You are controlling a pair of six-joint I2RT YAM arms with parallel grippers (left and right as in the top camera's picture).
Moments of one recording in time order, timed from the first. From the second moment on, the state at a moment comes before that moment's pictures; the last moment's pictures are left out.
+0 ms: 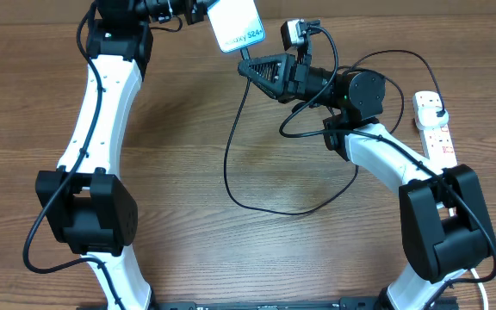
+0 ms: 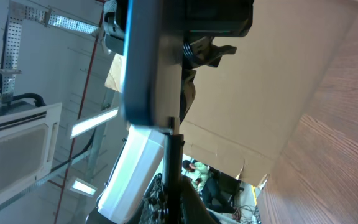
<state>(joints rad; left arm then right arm) -0.08 2.02 1.93 0.12 1.15 -1.28 0.33 1.86 1.14 1.27 -1.01 1.72</state>
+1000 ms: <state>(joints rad) -0.08 2.02 1.93 0.09 1.14 -1.23 0.33 1.86 1.14 1.27 -1.01 1.72</state>
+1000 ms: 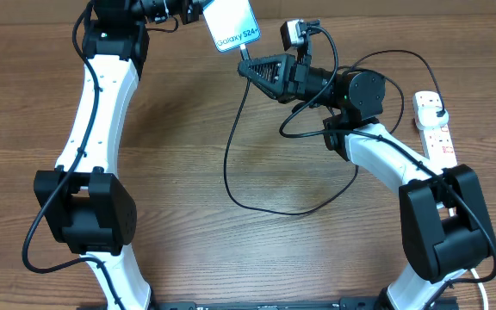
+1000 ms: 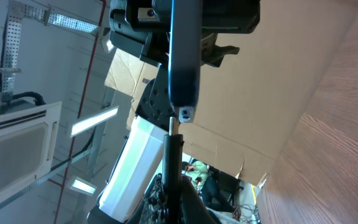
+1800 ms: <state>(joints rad) -0.08 2.02 1.93 0.09 1.13 -1.31 0.33 1.86 1.14 1.27 -1.01 1.72</state>
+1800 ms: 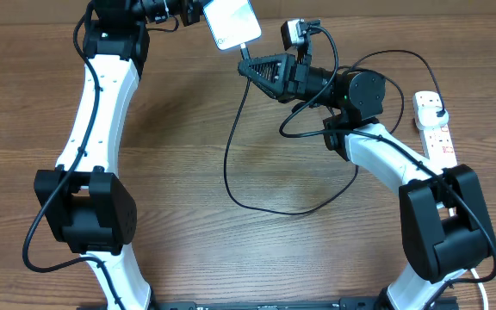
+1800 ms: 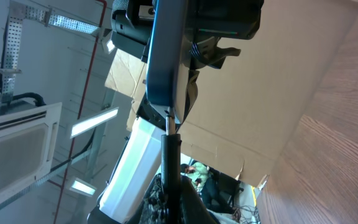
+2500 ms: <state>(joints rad) -0.09 2.02 1.93 0.10 1.13 -1.31 0.33 1.86 1.14 1.27 -1.01 1.72</state>
